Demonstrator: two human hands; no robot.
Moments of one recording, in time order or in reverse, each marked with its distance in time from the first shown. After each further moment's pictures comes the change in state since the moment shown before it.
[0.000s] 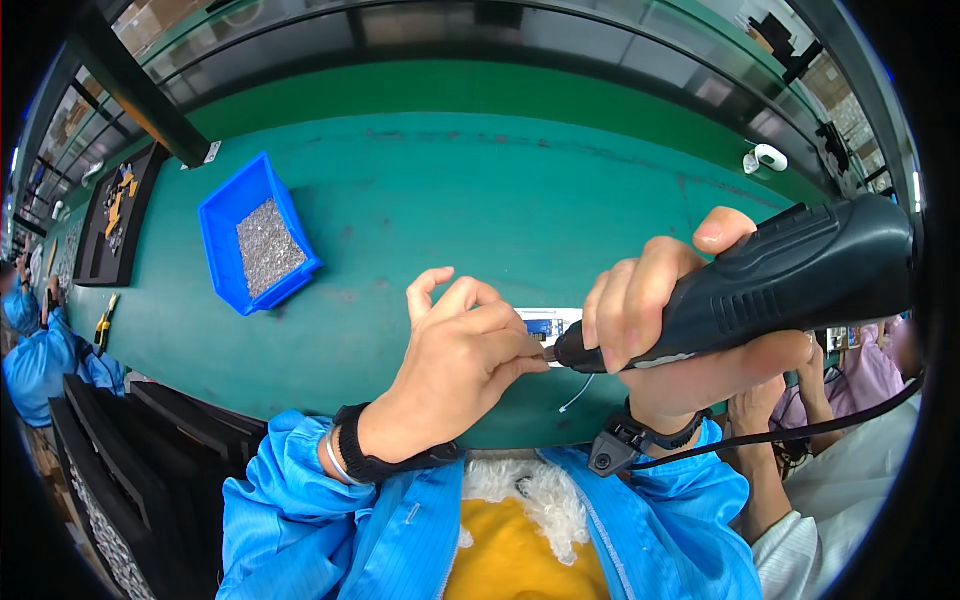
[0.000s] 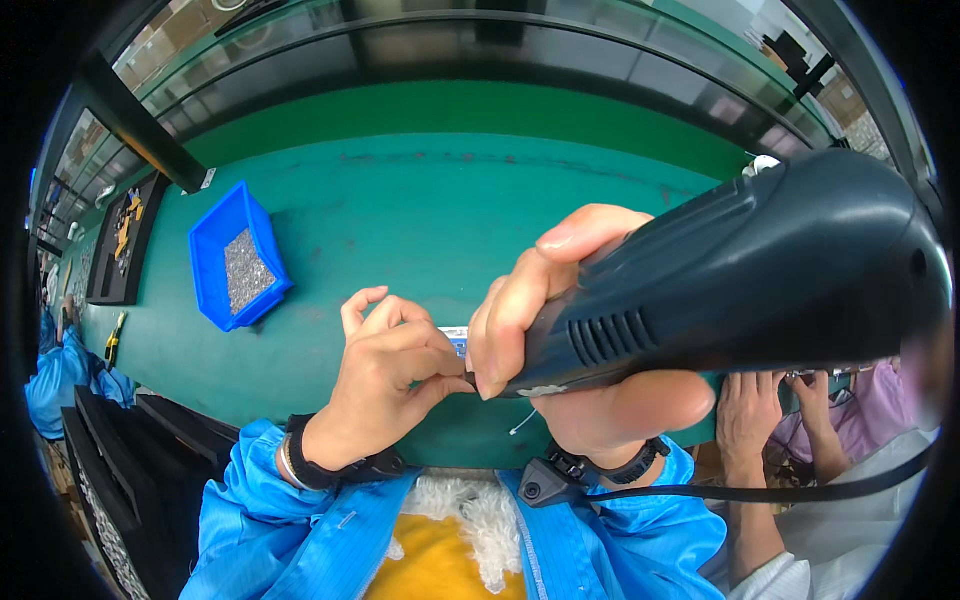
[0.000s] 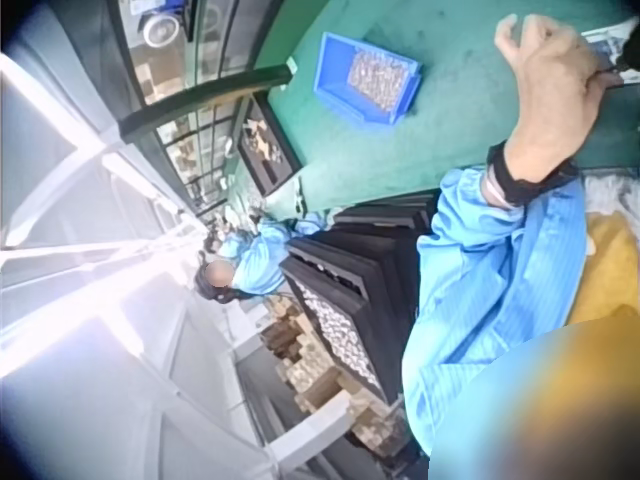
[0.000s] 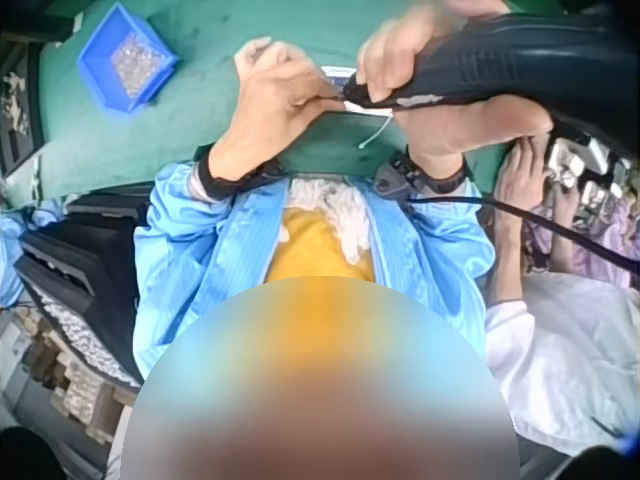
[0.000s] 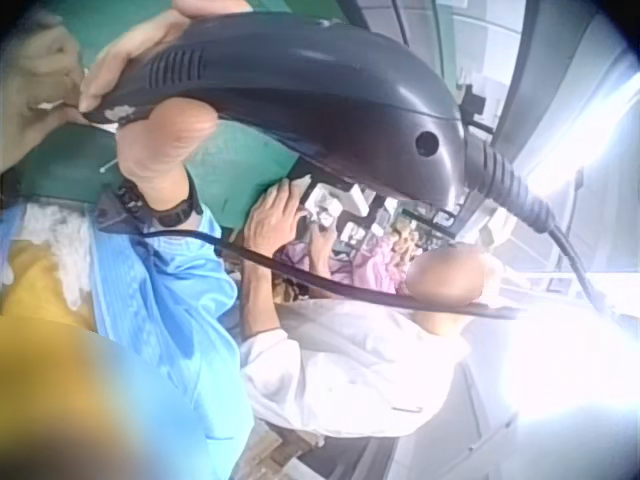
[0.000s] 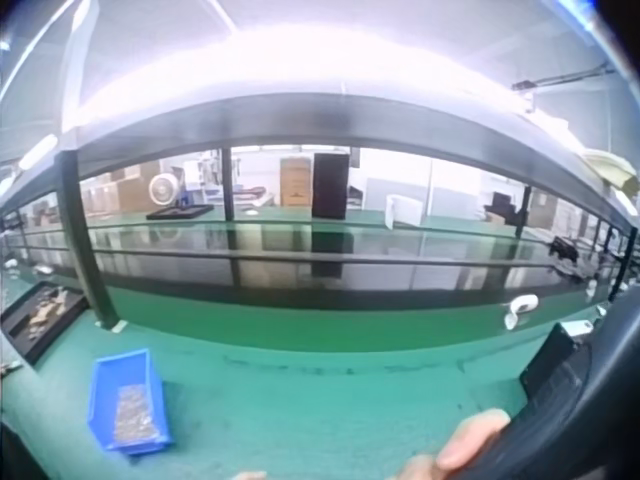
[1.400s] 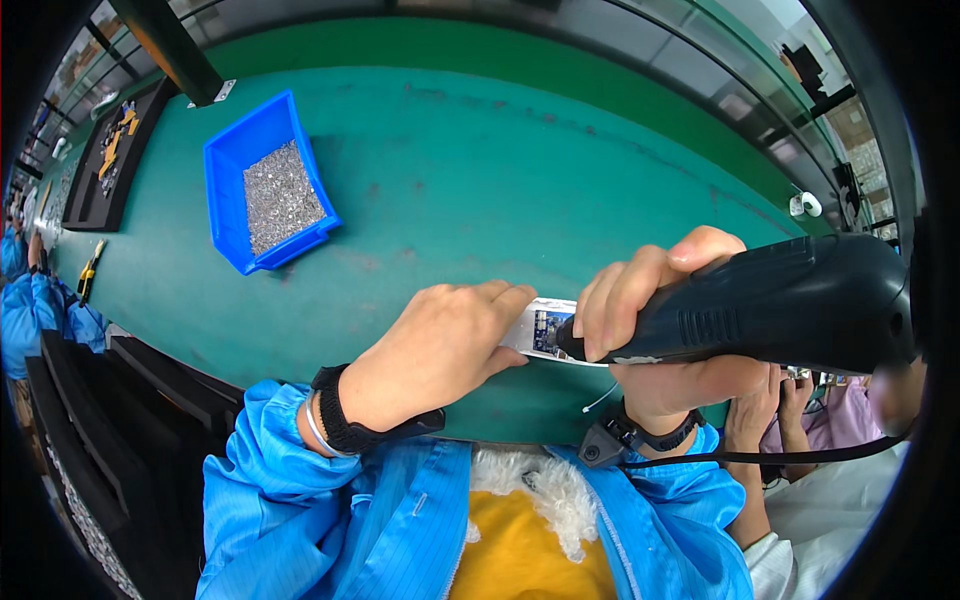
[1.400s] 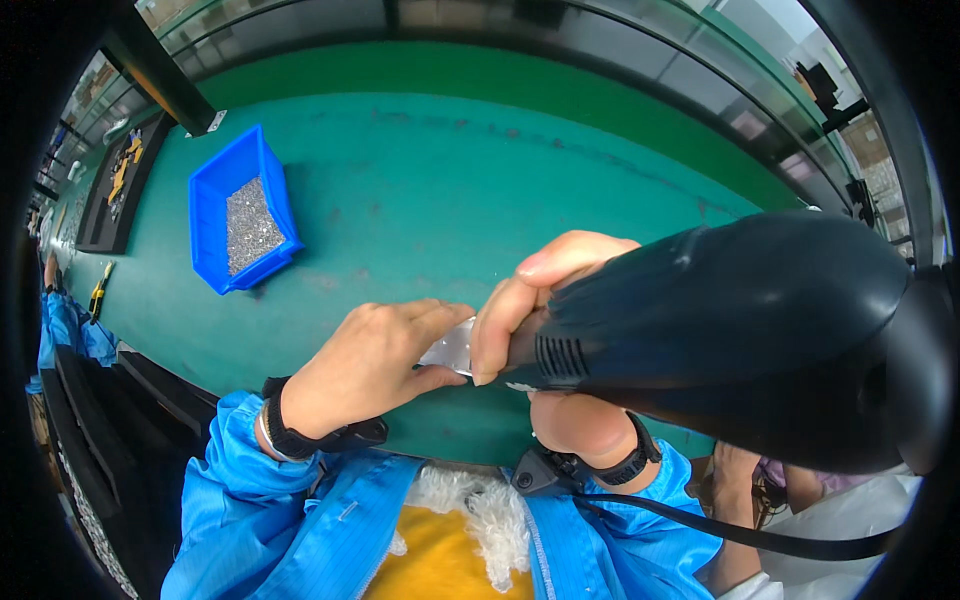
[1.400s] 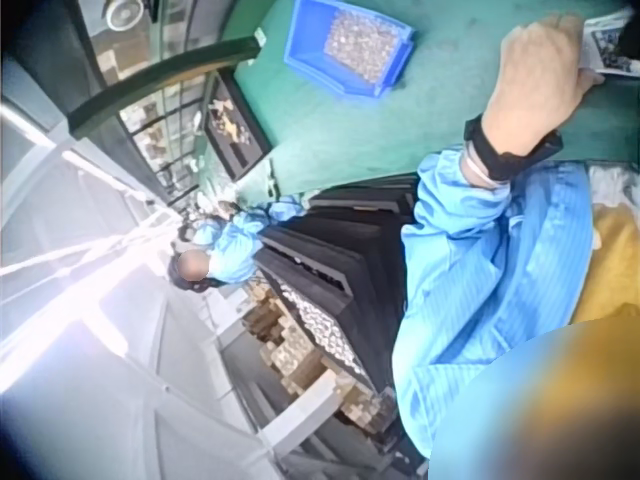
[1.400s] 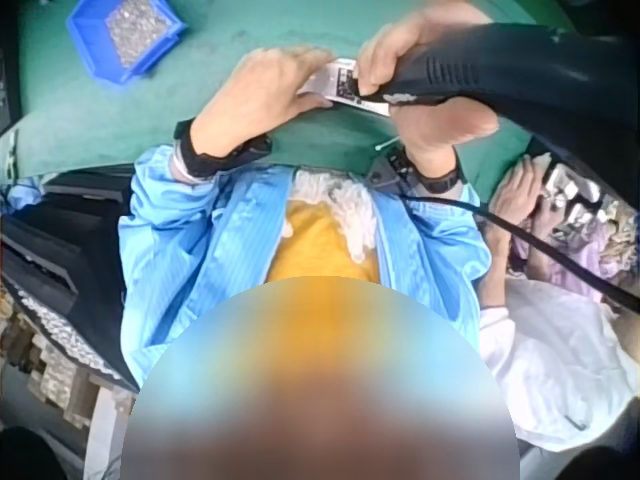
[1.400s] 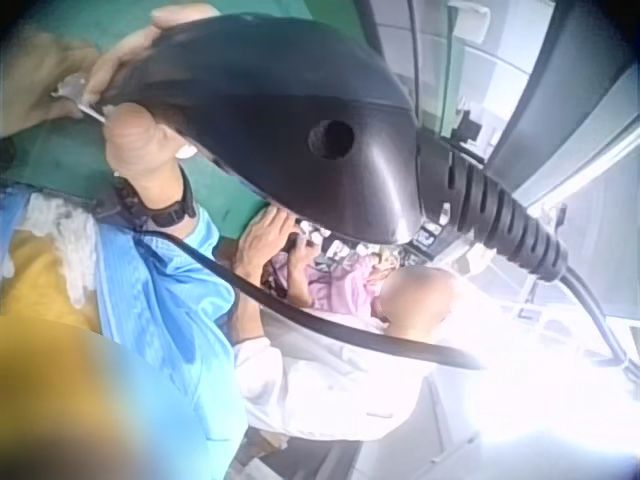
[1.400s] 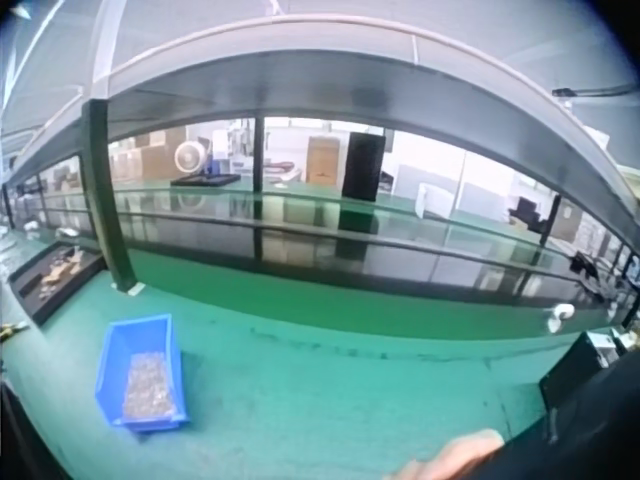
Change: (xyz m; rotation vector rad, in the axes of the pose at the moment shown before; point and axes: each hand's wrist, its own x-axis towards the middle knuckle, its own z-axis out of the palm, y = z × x) left_hand -0.004 -0.029 -0.019 -0.062 -0.270 -0.151; right_hand -0.001 0.027 0.011 -0.272 0.010 0.151
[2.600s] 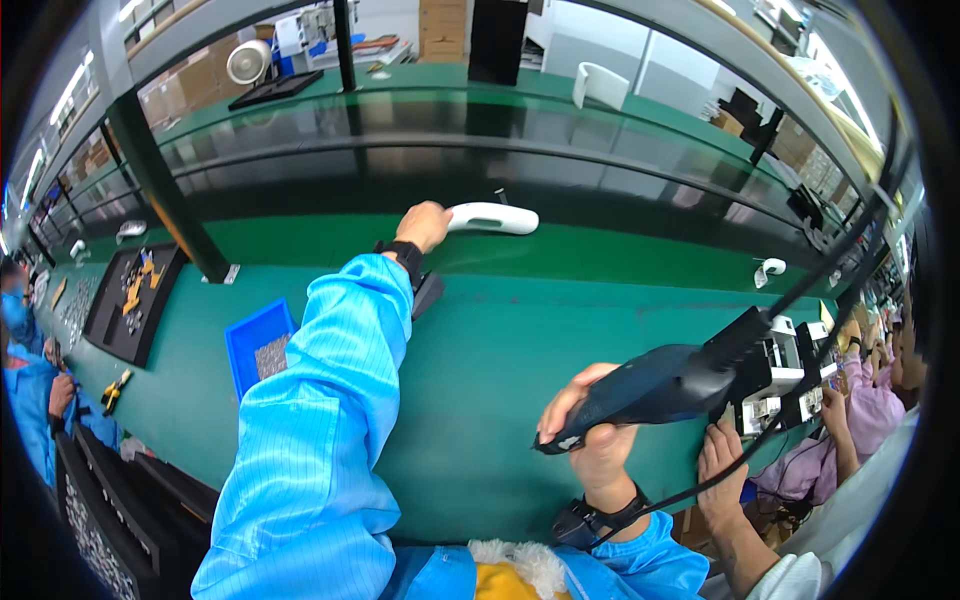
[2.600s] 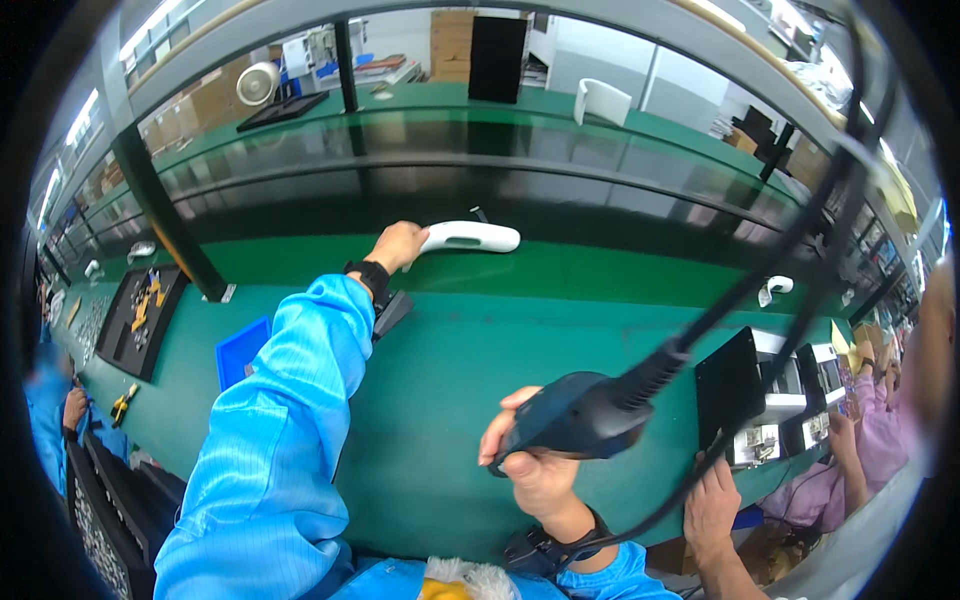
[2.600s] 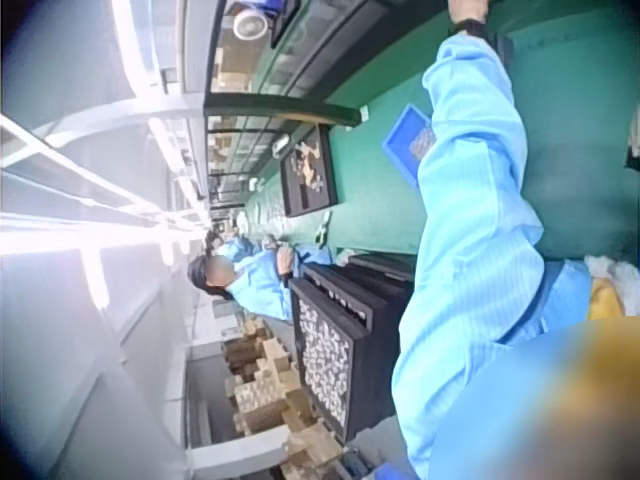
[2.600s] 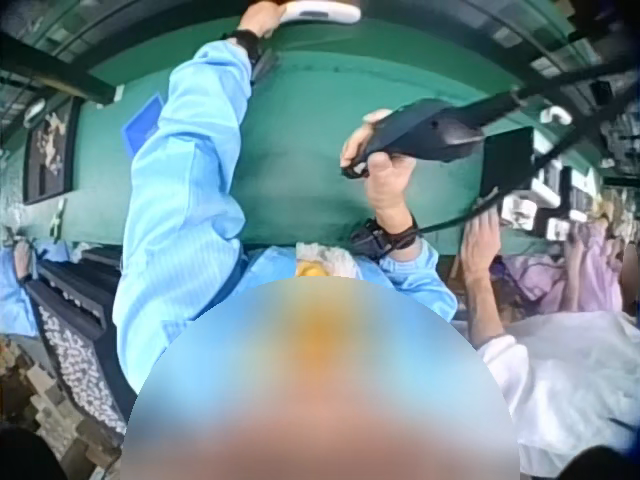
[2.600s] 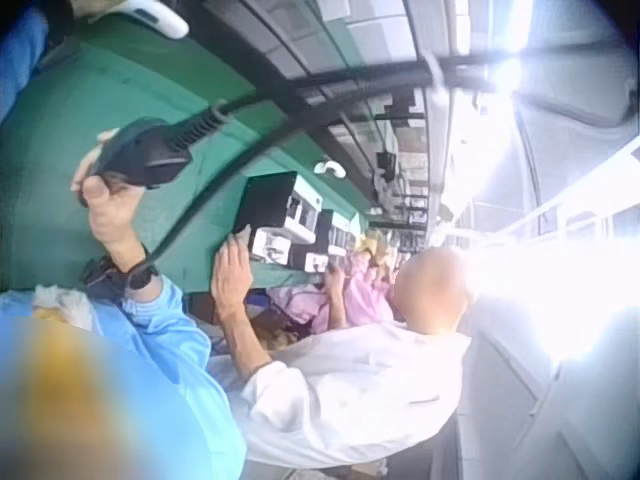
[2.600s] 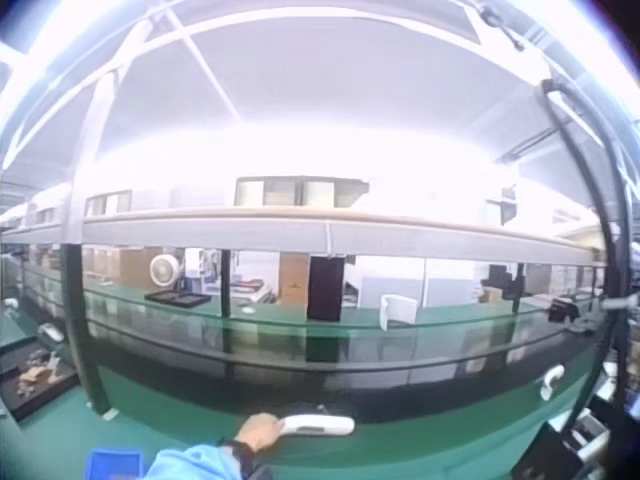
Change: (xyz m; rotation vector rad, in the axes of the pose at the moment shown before) left_hand 0.266 -0.152 -0.083 0.190 0.238 -0.460; right_hand -0.015 -0.001 -0.036 0.164 0.276 -0.017
